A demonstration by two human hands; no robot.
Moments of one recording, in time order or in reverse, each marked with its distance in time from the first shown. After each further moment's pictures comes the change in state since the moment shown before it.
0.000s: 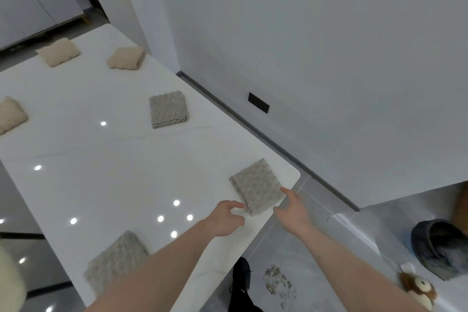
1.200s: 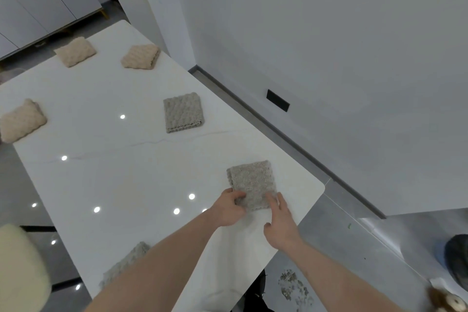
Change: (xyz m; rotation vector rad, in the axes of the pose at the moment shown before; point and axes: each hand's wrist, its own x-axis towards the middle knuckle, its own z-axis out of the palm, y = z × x) left_hand 0.098 -0.037 -0.061 0.083 0.047 -0.014; right_hand 0.028 -0.044 0.063 -0.251 -0.168 -0.170
